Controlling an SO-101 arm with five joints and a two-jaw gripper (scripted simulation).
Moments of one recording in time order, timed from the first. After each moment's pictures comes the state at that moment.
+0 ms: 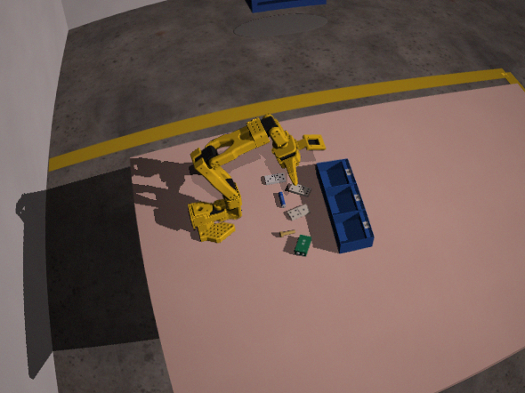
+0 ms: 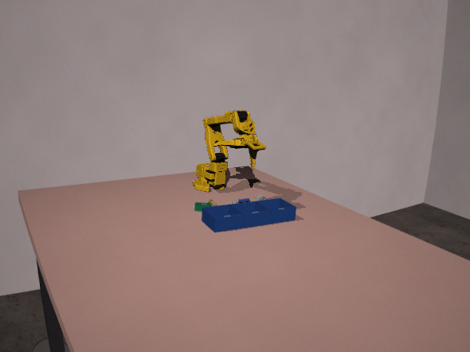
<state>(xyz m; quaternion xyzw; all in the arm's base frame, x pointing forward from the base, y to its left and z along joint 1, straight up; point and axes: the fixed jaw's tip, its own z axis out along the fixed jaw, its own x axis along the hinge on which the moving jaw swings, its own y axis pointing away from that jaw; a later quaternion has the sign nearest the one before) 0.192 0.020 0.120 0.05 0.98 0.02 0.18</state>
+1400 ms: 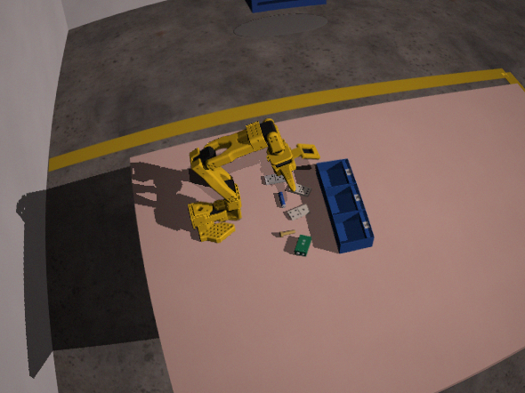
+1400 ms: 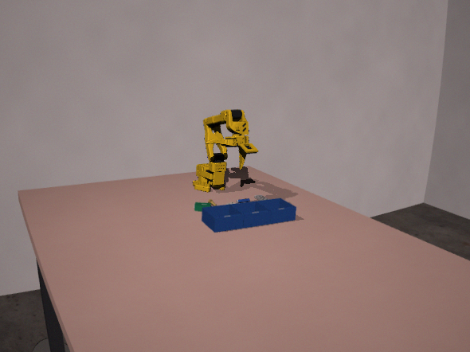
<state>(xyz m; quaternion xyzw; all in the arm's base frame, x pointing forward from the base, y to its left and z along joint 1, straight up) 0.162 -0.002 0.115 0.00 0.99 -0.01 0.11</state>
